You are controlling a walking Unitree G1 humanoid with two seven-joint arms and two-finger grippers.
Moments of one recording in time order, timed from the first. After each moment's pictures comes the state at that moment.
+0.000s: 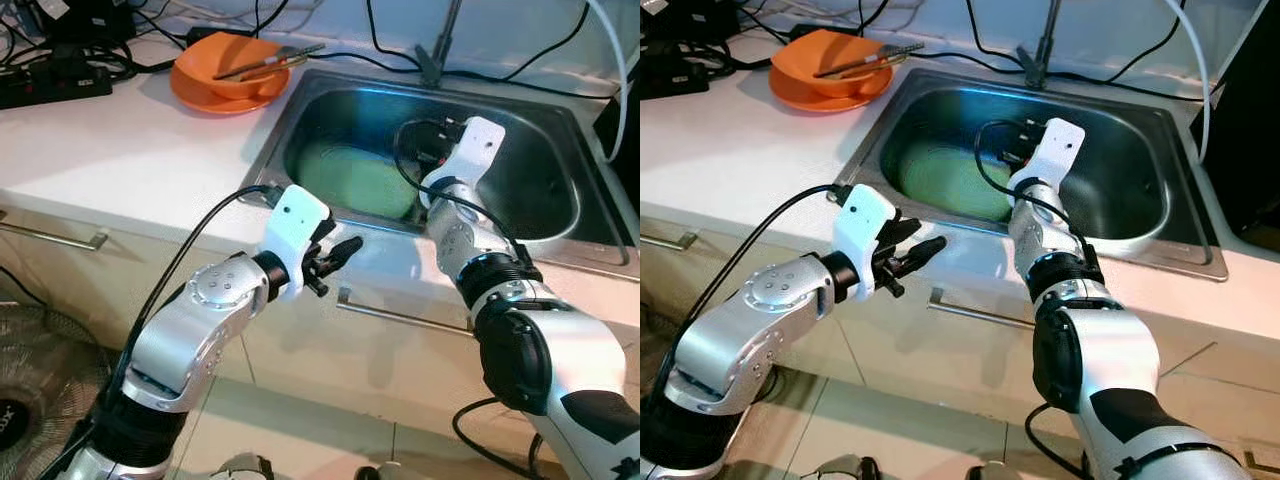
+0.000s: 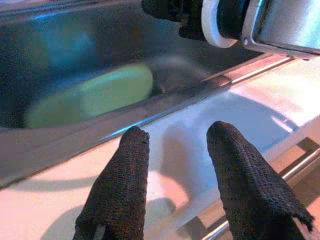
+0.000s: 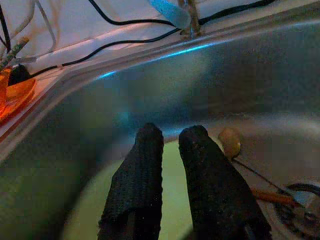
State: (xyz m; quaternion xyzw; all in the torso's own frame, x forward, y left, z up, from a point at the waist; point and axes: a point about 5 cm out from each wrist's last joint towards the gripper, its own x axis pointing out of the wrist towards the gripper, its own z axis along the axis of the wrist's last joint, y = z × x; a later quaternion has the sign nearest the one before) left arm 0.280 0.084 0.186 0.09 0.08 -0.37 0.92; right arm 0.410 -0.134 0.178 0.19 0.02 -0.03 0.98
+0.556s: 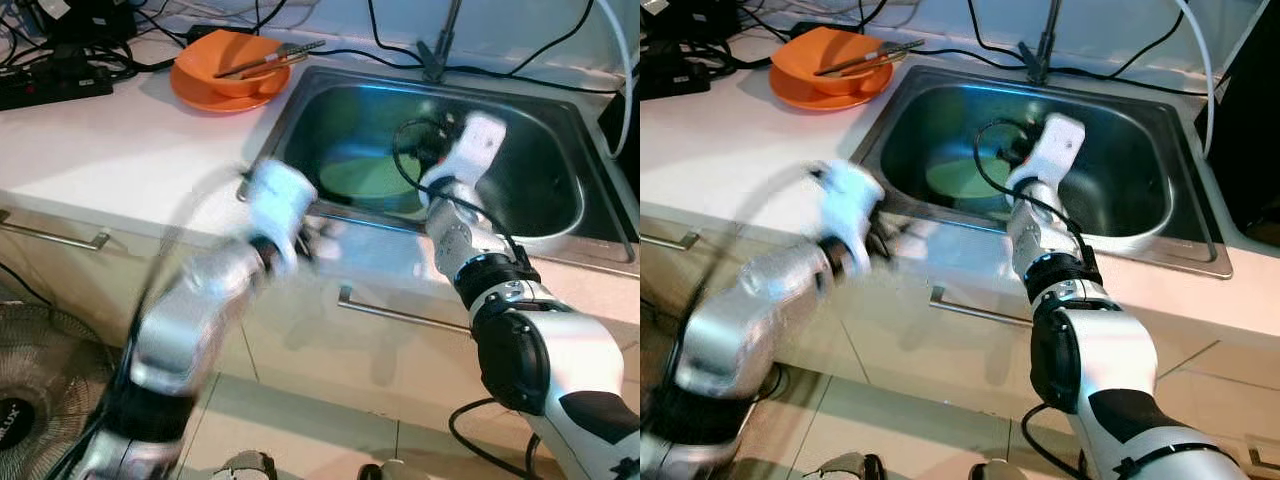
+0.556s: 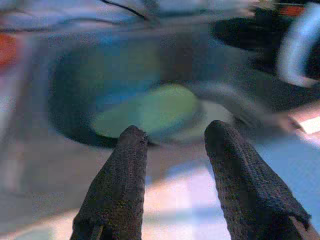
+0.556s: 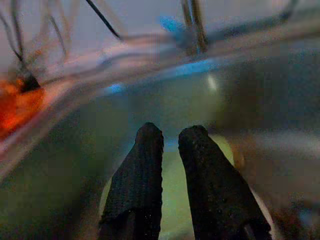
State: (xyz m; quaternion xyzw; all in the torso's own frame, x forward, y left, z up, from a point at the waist) left arm 0.310 0.102 0.201 0.04 0.02 -0.26 0.97; right arm 0.411 -0.130 0.195 0.16 -0.04 -0.01 0.99
